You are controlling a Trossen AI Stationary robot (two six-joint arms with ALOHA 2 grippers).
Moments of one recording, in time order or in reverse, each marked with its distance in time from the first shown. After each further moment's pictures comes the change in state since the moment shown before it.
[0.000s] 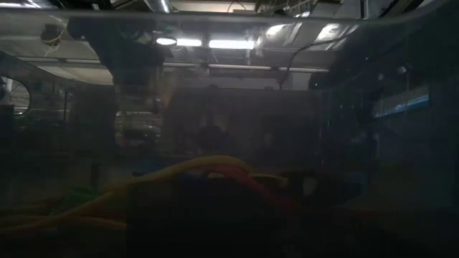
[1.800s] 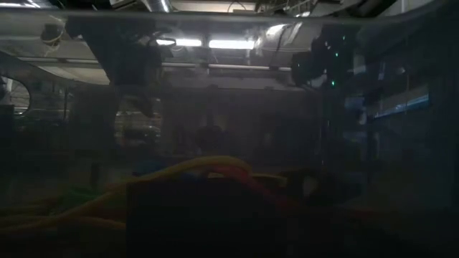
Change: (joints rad) left arm 0.002 -0.001 0.001 -0.053 -0.100 0.223; right arm 0.093 0.089 0.268 -0.288 -0.007 0.318
